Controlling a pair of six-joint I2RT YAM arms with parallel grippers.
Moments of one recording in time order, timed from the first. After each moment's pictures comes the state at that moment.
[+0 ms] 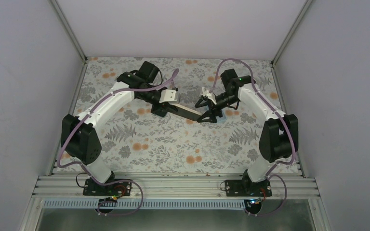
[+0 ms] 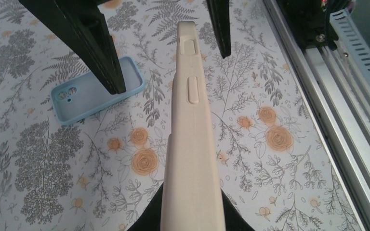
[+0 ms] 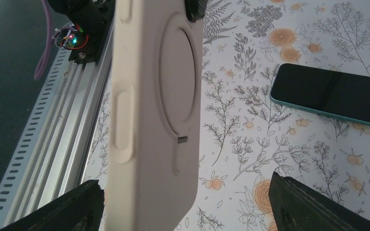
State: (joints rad) left arm -0.50 1.66 1.50 -0.97 0.78 1.04; right arm 0.30 1.69 1.40 -1.13 -0.96 -1.16
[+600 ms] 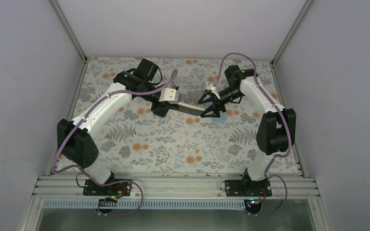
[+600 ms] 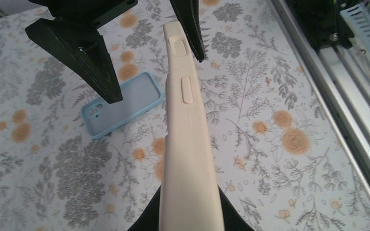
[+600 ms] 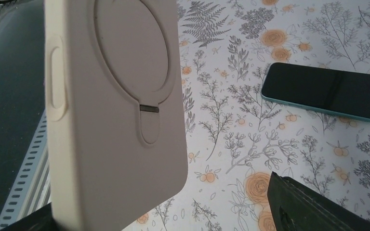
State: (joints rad) left arm -0.52 1.62 1.53 -0.99 0.78 1.07; right arm 0.23 1.77 1.50 -1.25 -0.99 -1.24
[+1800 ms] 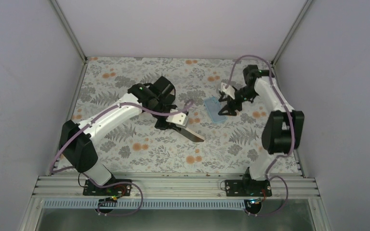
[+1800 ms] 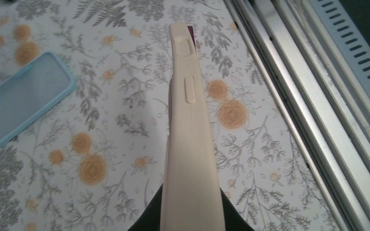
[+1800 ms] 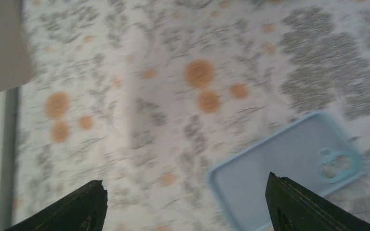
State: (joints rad) left arm -0.74 1.59 1.43 -1.07 0.58 1.11; right arm 0.05 1.83 1.57 -1.25 -0.70 -1.32
